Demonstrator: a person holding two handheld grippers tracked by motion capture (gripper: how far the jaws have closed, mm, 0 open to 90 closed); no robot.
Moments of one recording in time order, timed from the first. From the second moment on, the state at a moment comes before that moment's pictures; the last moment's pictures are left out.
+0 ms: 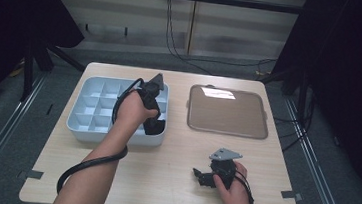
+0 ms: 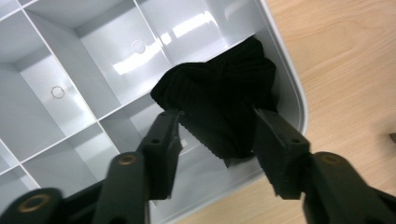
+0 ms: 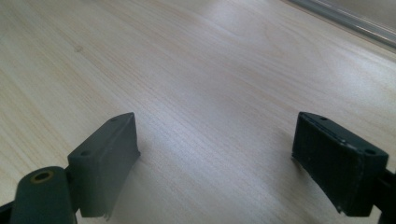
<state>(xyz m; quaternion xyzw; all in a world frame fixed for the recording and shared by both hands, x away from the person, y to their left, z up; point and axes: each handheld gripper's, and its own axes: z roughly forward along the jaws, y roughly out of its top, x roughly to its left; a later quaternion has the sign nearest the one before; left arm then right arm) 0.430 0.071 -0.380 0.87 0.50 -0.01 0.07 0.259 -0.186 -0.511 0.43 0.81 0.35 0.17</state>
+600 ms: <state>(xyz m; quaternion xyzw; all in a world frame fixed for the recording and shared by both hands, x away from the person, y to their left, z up) 0.435 0.074 -0.403 0.86 0.51 -0.02 0.09 0.259 -0.185 -0.511 0.43 0.81 0.35 0.17</state>
